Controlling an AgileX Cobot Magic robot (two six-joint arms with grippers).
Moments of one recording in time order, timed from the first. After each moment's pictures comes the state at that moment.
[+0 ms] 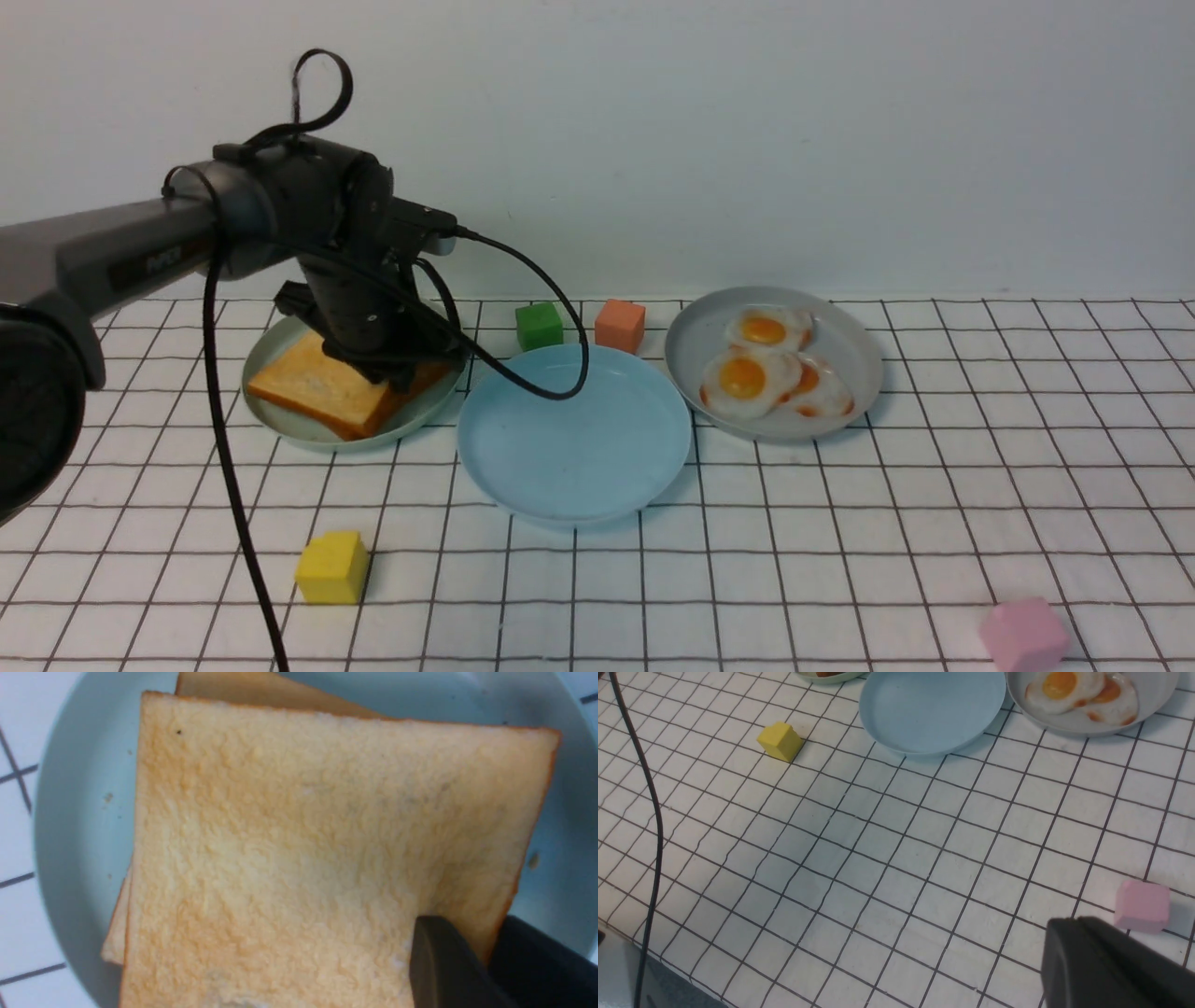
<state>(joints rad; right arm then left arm) 0.25 0.59 -0.90 0.38 1.10 -0.18 -0.25 2.17 -1.75 0.13 0.84 0.00</state>
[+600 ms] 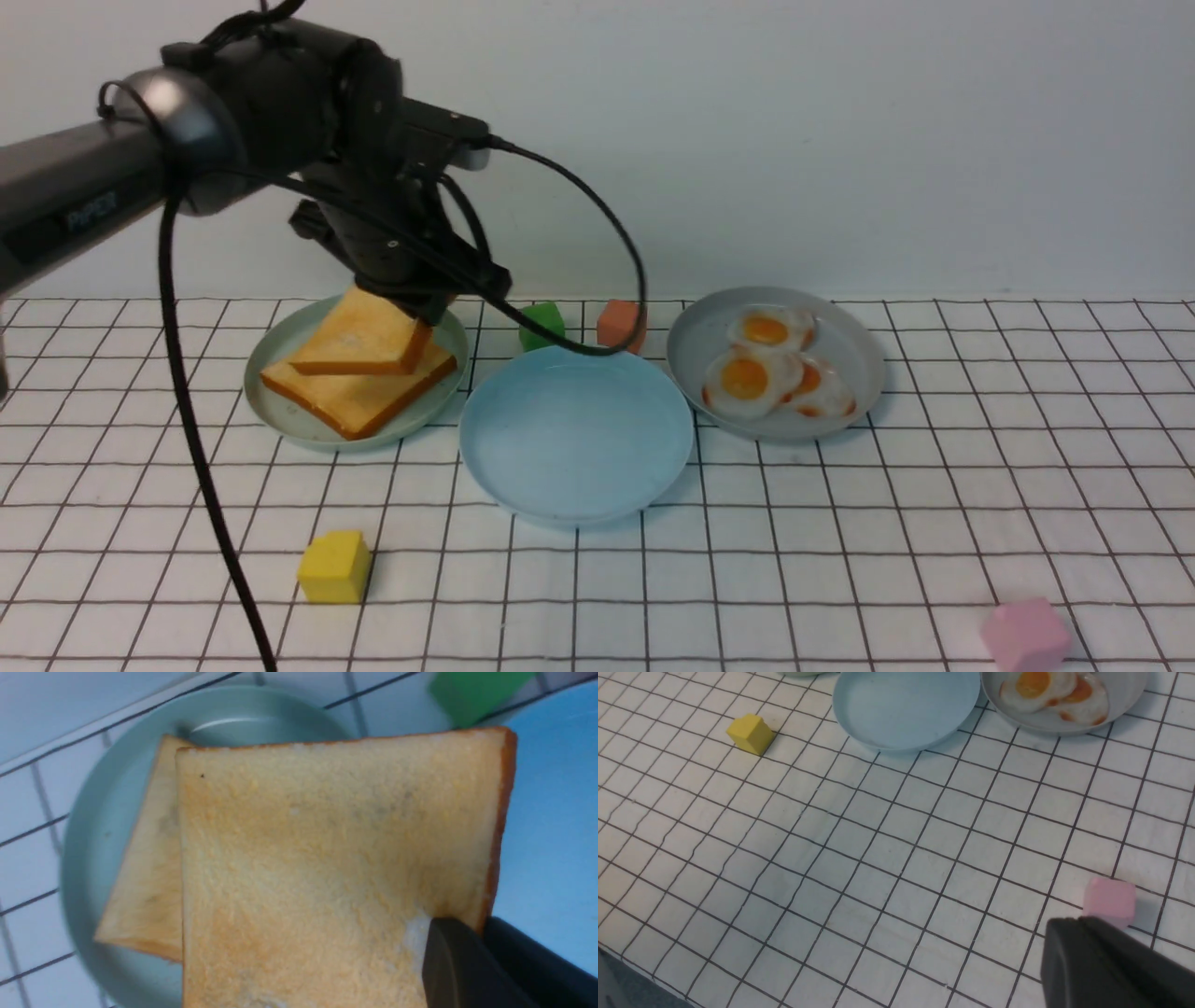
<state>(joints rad) 0.25 0.59 -0.90 0.31 1.10 -0.18 -0.41 2.00 -1.76 0.10 0.91 0.00</state>
